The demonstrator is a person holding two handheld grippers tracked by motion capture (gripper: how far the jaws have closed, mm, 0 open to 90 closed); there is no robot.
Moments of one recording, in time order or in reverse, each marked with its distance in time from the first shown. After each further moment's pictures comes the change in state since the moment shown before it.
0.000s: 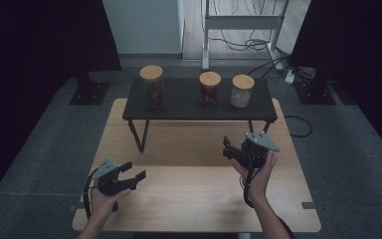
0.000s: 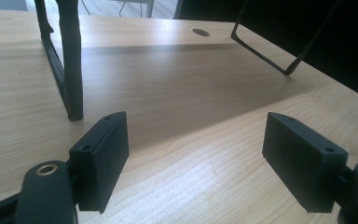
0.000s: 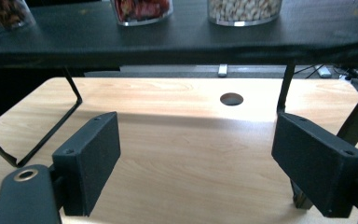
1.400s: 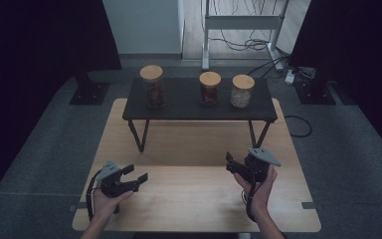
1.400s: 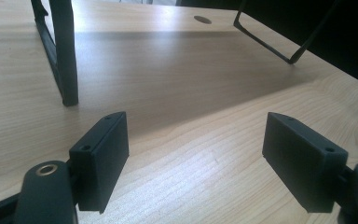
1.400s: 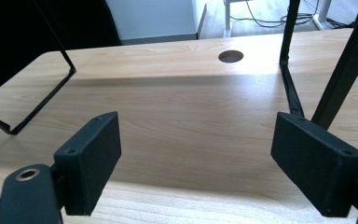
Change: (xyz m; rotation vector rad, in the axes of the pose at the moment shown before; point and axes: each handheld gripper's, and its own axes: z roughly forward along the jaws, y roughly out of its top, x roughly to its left) left arm -0.003 -0.002 0.007 0.026 0.001 0.003; right arm -0.018 -0.038 0.000 0.070 0.015 0.059
